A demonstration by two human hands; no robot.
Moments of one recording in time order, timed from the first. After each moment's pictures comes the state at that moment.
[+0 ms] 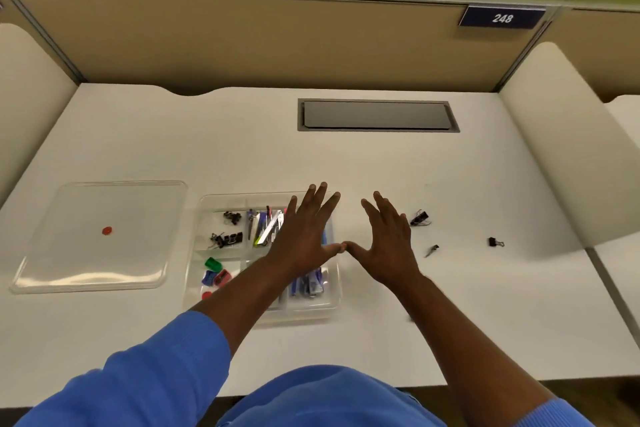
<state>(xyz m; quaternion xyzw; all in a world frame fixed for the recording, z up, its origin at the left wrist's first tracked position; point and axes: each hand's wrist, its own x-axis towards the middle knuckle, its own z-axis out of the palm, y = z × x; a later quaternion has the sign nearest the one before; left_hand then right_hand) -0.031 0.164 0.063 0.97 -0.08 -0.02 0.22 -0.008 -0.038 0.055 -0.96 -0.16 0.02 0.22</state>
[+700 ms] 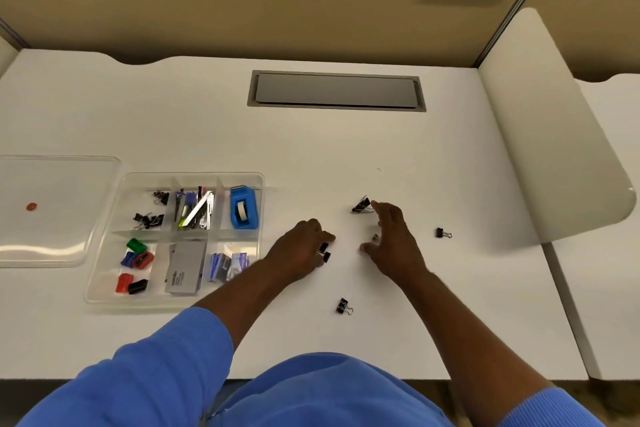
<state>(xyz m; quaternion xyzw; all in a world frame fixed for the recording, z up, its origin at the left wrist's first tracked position) -0.011 0.019 0.015 0.94 -0.04 -0.21 0.27 0.040 -0.207 0.013 -0.94 -0.10 0.15 0.29</state>
